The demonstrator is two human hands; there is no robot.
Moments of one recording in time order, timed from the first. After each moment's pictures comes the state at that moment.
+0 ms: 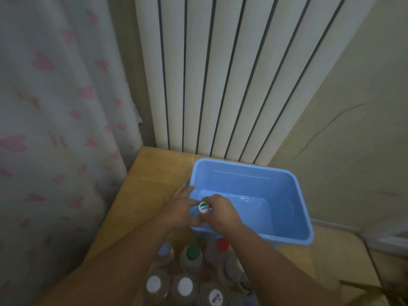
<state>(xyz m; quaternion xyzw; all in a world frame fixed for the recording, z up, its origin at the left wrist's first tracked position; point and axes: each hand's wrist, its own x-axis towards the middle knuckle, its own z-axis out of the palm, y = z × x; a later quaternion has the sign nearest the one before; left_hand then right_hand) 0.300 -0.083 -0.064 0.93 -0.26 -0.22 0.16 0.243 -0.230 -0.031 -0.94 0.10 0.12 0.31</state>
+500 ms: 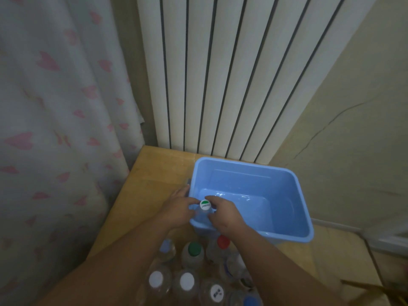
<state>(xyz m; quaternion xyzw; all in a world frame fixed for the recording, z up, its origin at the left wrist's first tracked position) 0.301 -0.079 -0.079 0.92 -0.22 -0.22 0.25 0.231 -0.237 -0.046 -0.92 0.13 0.13 0.34</state>
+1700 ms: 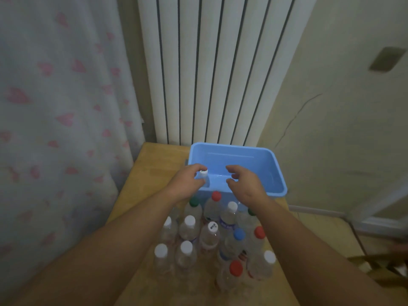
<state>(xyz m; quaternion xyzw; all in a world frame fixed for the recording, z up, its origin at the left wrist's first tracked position) 0.188 -0.069 0.014 0.88 -0.21 -0.13 0.41 0.104 -0.246 0.043 -0.92 0.17 -0.04 0.35</state>
